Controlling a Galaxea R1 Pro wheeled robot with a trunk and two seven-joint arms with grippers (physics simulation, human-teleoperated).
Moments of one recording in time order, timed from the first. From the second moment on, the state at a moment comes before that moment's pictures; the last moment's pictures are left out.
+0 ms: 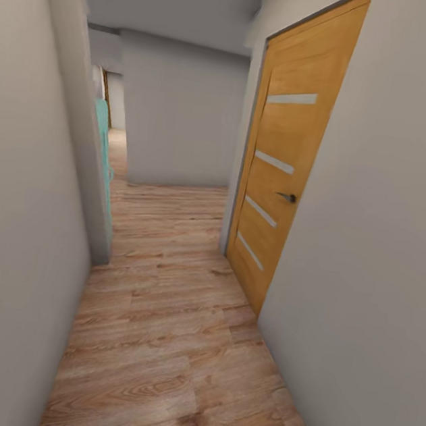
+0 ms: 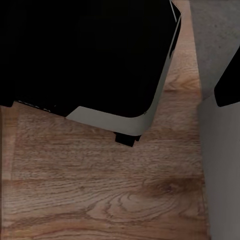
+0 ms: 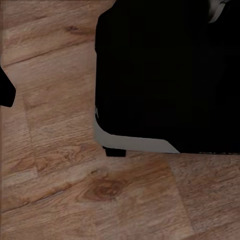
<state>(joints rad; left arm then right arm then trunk) -0.24 0.03 -0.14 -0.01 0.47 -0.05 0.02 -0.18 0.02 0.23 0.03 -0.19 -0.14 -0.05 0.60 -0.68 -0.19</state>
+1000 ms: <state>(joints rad) -0.24 0.03 -0.14 -0.01 0.47 -0.04 0.02 -0.18 0.02 0.23 0.03 -0.19 -0.14 -0.05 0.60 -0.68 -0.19</state>
